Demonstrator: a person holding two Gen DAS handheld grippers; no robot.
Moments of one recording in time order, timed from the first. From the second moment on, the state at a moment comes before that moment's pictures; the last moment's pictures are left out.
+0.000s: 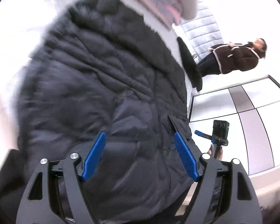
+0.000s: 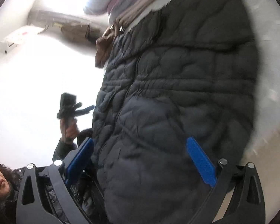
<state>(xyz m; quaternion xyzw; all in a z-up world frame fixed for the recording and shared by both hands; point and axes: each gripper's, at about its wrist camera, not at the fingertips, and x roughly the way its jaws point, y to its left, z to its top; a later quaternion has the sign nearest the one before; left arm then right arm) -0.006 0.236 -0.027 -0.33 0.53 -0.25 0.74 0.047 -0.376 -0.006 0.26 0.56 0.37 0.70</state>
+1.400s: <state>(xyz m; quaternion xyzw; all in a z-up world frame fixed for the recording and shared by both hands) -0.081 0.263 -0.112 -0.35 0.60 -0.22 0.69 -0.015 -0.367 -0.057 0.23 0.63 0.34 0.66</state>
